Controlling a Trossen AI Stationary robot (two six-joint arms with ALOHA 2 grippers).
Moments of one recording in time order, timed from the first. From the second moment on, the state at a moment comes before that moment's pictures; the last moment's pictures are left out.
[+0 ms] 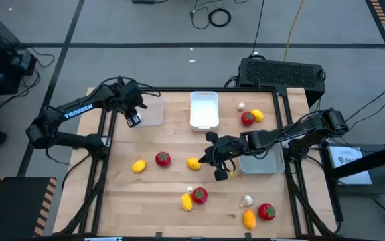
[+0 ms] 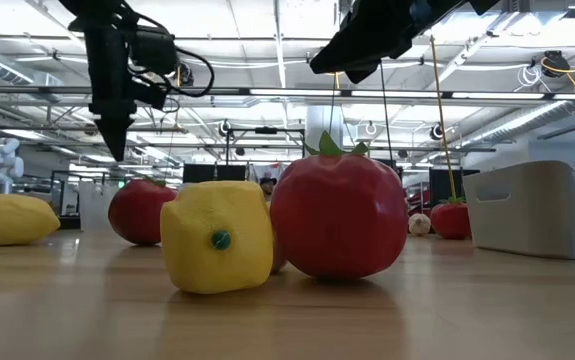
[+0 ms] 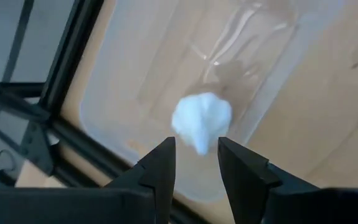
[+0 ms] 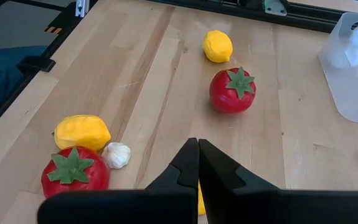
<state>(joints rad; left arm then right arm) 0.69 1.19 0.94 -1.04 -0.19 0.22 0.17 1.52 1.02 -0.10 0.00 -0.05</state>
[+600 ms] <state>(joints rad) 0.38 1.19 0.94 -0.78 0.04 0.08 0.17 1.52 1.02 -0.10 0.00 -0.07</state>
